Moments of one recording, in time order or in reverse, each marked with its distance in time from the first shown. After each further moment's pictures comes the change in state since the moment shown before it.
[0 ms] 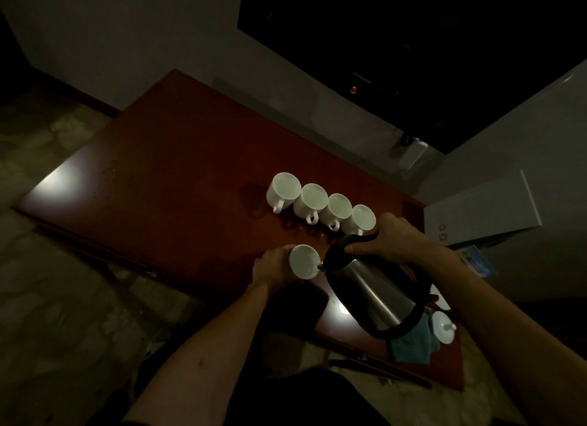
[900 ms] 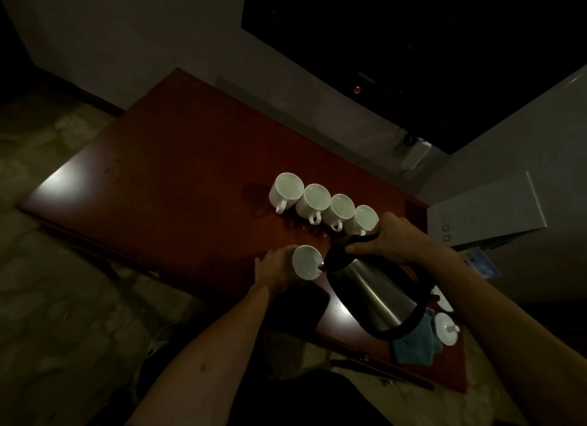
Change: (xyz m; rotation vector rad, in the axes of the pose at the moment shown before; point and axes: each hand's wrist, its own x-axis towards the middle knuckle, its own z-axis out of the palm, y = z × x) left_hand 0.004 -0.009 0.009 0.000 0.028 -0.004; right_hand 0.003 -0.005 0.000 -0.002 0.003 -0.016
